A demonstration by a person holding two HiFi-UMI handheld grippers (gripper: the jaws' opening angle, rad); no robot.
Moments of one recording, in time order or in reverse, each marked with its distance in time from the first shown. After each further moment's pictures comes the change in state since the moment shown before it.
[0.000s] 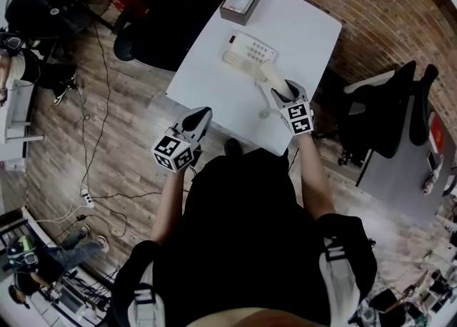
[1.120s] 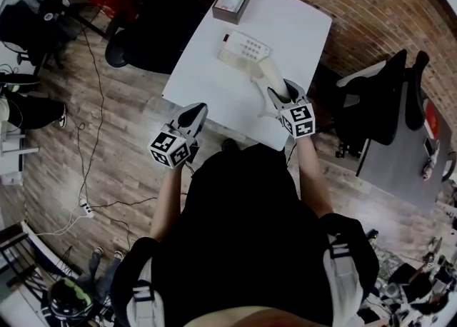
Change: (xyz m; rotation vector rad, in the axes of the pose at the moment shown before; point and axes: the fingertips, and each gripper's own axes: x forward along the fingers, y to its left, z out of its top) left arm -0.011 0.011 0.002 0.001 -0.018 -0.041; right arm -0.038 0.020 0.028 0.108 -0.111 -0.017
